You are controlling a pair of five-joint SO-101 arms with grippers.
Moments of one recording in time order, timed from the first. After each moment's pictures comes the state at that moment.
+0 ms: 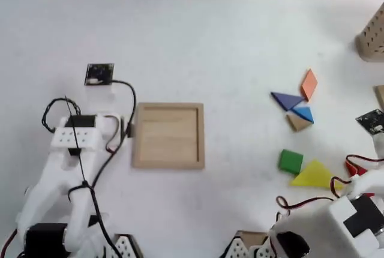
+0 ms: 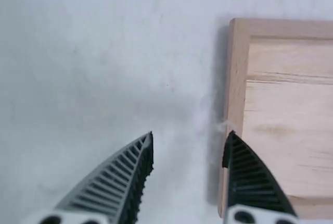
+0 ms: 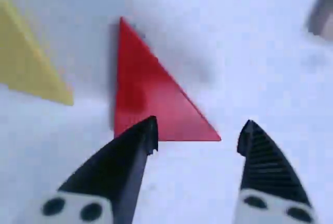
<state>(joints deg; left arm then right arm) -6.3 -22.6 53.5 50.4 1.9 58.5 7.9 20.7 53.7 84.8</state>
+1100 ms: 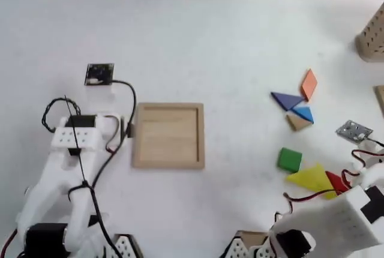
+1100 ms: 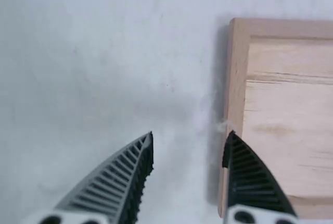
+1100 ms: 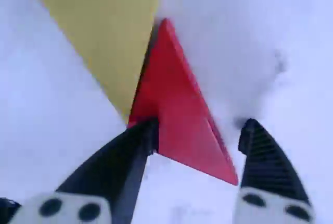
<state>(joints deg) -6.3 -22.6 53.5 50.4 1.9 57.1 20.6 16.2 77.0 95.0</state>
